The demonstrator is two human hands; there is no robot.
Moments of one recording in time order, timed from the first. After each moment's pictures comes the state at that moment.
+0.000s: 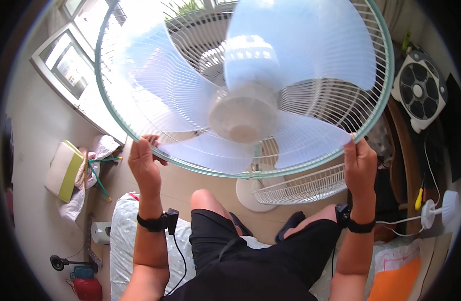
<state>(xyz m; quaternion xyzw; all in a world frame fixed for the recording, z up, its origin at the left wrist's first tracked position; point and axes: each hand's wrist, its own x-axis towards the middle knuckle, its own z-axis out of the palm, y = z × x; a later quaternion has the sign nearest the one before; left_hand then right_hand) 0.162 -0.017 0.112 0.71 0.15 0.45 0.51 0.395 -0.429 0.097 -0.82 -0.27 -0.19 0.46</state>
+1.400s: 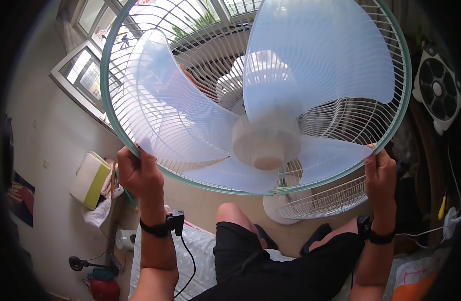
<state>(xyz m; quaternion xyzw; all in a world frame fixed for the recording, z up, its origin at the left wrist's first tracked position) 0.164 -0.011 0.180 0.76 0.09 0.64 0.12 0.407 -0.437 0.083 -0.81 -0.27 -0.11 0.51</state>
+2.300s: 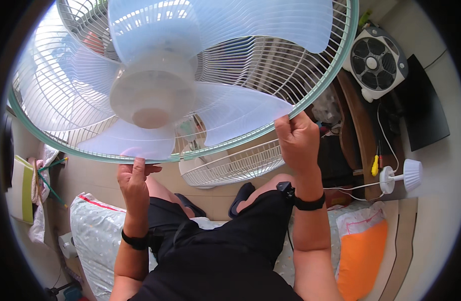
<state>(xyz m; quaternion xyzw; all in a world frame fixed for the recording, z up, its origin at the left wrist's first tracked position) 0.184 -0.124 0.026 0.62 0.18 0.34 0.68 0.385 -0.418 0.080 -0.81 -0.21 -0.15 0.52</state>
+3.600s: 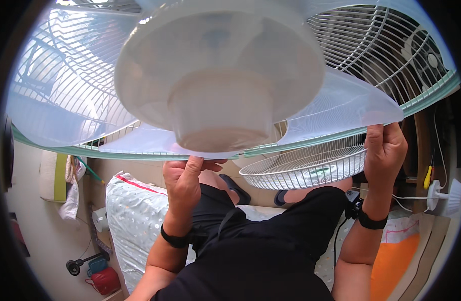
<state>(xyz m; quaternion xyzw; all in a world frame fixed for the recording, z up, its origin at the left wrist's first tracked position) 0.192 -0.117 0.024 0.64 0.16 0.22 0.71 0.395 -0.438 0.048 -0.80 -0.23 -0.15 0.54</state>
